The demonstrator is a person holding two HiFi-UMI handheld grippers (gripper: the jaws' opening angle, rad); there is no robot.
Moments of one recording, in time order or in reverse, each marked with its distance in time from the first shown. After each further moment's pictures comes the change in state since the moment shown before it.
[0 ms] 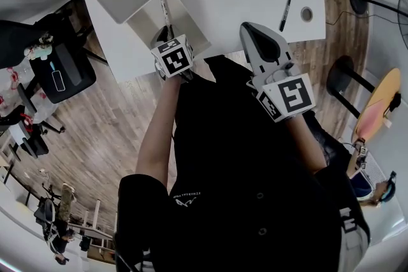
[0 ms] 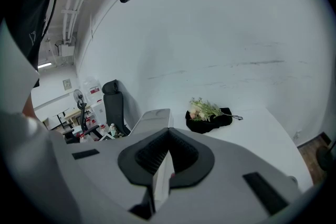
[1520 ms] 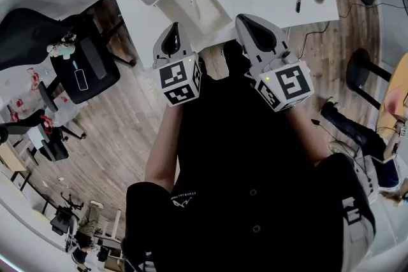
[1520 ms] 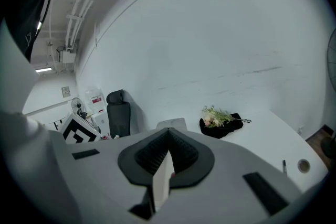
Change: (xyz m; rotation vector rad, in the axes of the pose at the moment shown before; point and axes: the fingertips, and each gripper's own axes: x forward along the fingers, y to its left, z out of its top) left arm -0.181 0.028 0.048 0.186 -0.406 -0.196; right arm -0.023 0.111 0.008 0.025 -0.132 -0.023
